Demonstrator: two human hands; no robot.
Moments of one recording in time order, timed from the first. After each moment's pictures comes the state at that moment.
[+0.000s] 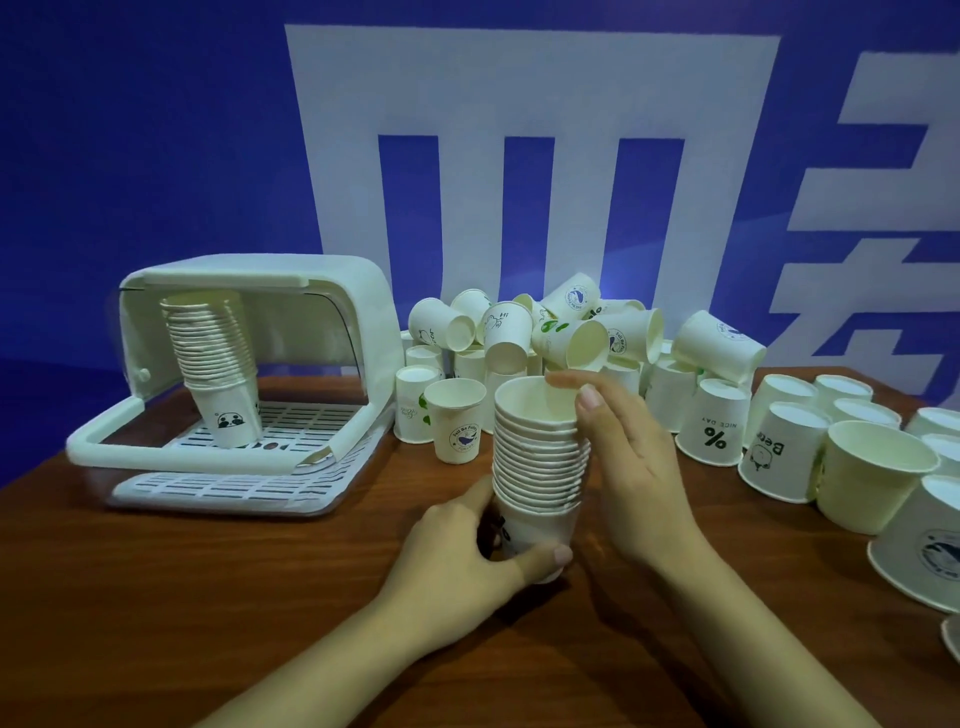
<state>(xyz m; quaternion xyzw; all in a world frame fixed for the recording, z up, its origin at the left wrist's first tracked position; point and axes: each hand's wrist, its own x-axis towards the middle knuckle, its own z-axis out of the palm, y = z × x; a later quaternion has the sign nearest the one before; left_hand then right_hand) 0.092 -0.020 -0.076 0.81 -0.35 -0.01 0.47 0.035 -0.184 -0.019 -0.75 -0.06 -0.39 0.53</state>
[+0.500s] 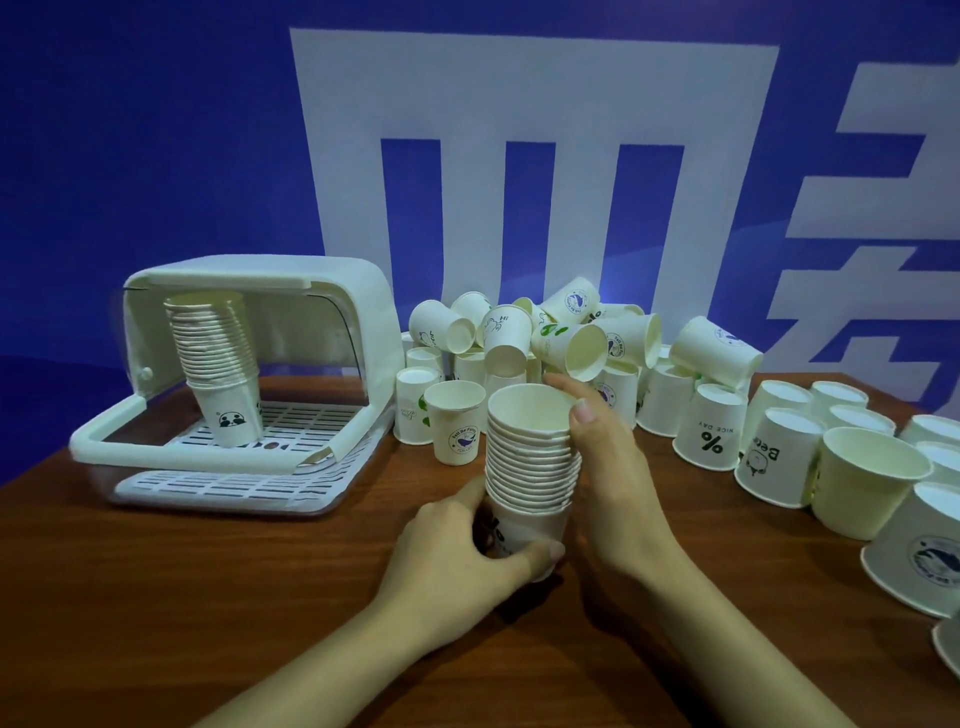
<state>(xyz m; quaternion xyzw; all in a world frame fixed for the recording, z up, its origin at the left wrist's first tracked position) 0.090 -0.020 -0.073 0.83 -0.32 0.02 0.46 0.041 -0.179 -0.034 -0.72 -0.06 -0.31 0.61</state>
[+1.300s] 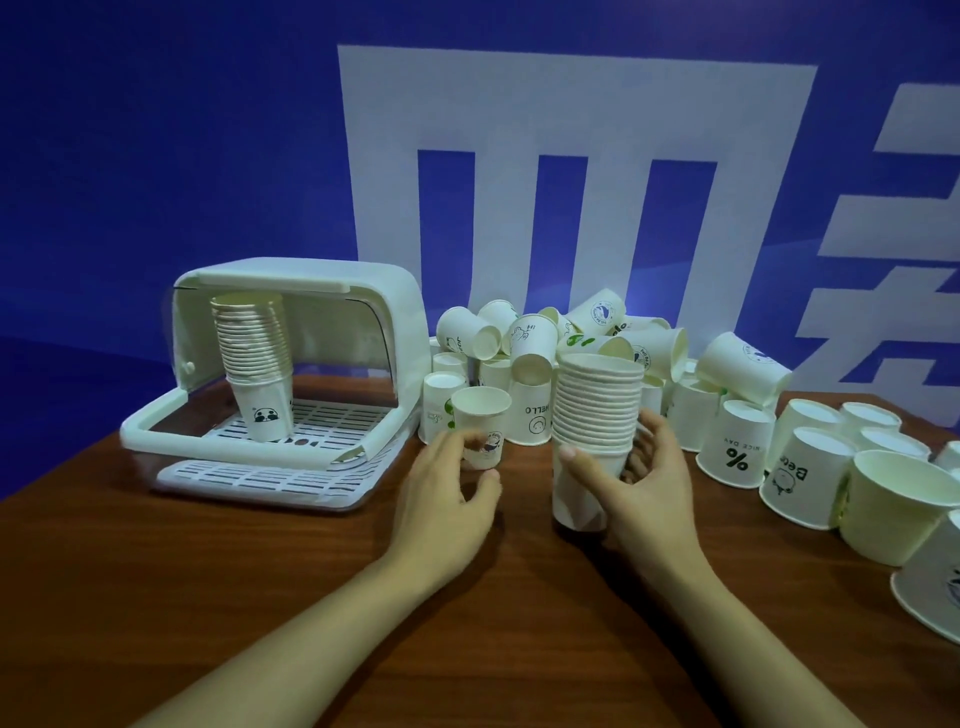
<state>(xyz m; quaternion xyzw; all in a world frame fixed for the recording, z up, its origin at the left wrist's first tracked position) 0.130 -0.017 -0.071 0.83 -0.25 0.16 0.48 0.052 -0.198 -0.052 -0.71 0.07 -0.36 0.60</state>
